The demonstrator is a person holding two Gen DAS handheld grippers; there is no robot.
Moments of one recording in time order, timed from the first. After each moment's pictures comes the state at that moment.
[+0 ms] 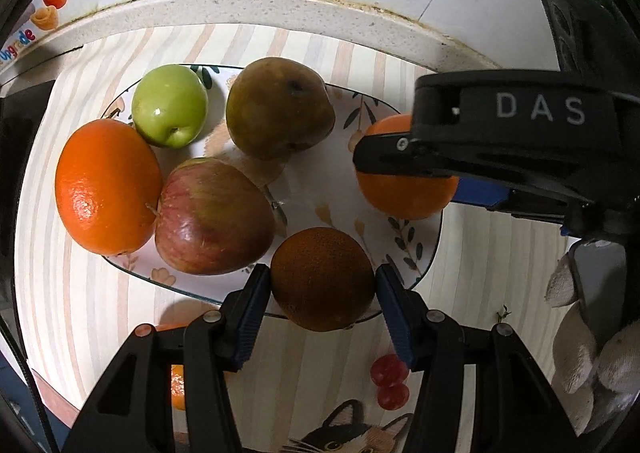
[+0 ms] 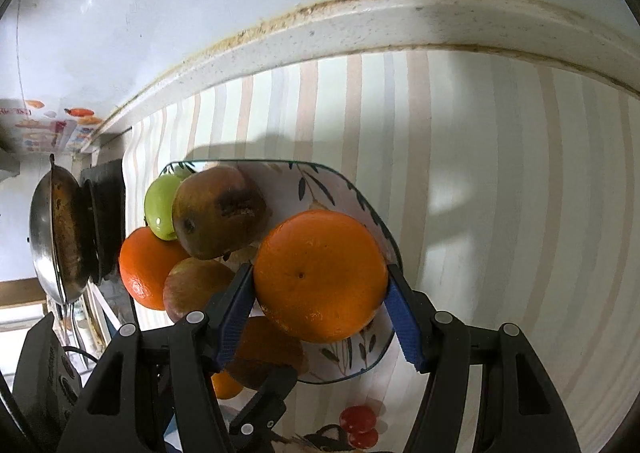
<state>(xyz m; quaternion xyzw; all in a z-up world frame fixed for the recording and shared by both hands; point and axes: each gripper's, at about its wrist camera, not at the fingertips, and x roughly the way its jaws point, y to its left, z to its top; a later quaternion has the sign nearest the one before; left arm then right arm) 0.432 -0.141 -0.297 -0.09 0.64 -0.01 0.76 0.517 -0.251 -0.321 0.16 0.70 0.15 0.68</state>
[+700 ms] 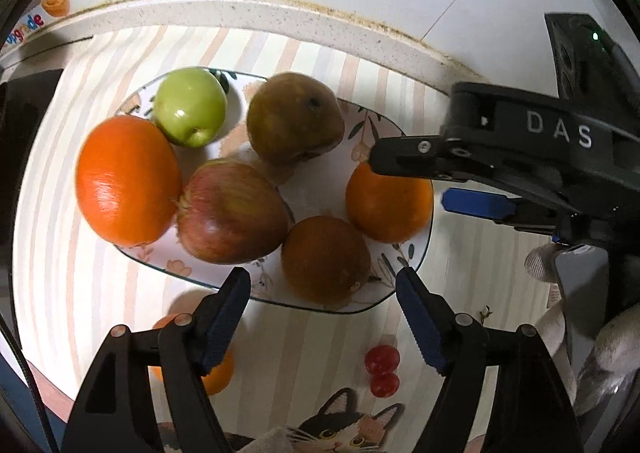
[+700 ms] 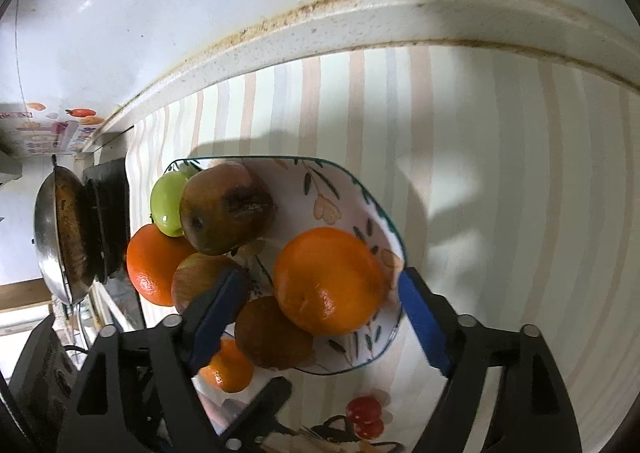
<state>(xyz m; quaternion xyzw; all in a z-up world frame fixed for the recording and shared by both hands) 0.428 -0.110 -0.281 -0.12 0.63 -0.02 0.77 0.514 -0.256 -0.312 0.17 0.70 0.14 0.68</state>
